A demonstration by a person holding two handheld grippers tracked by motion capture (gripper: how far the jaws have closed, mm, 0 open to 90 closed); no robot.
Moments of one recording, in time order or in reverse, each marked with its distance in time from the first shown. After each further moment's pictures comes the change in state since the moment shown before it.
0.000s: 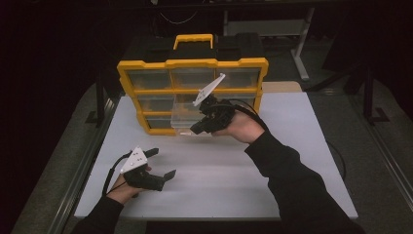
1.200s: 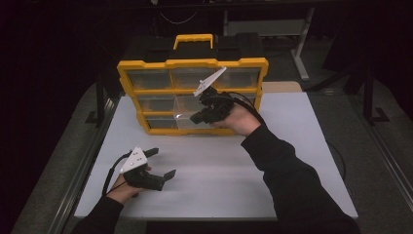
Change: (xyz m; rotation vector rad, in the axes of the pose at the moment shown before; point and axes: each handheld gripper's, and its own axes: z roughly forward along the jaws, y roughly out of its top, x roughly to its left) left arm 0.000 0.000 0.000 0.000 -0.003 0.000; right arm -0.022 0.007 0.002 -0.044 -0.058 0.027
